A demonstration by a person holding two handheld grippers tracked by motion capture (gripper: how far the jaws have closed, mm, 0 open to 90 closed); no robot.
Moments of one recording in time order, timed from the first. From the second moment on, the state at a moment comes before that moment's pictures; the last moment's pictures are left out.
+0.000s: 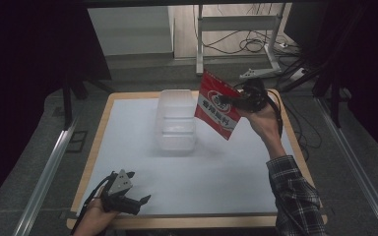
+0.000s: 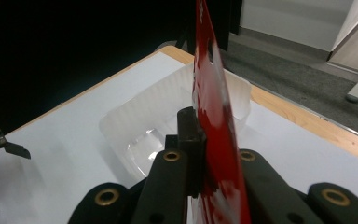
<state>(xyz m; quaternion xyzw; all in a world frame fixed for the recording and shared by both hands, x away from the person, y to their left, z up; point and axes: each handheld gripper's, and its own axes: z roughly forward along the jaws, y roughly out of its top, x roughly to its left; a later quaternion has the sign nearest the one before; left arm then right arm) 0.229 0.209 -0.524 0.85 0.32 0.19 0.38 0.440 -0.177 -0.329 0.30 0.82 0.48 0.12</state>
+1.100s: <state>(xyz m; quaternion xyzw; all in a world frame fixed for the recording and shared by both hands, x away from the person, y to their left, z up) 0.231 0.218 -0.523 0.82 0.35 0.18 0.41 0.506 -0.098 -0.329 0.26 0.83 0.48 0.09</state>
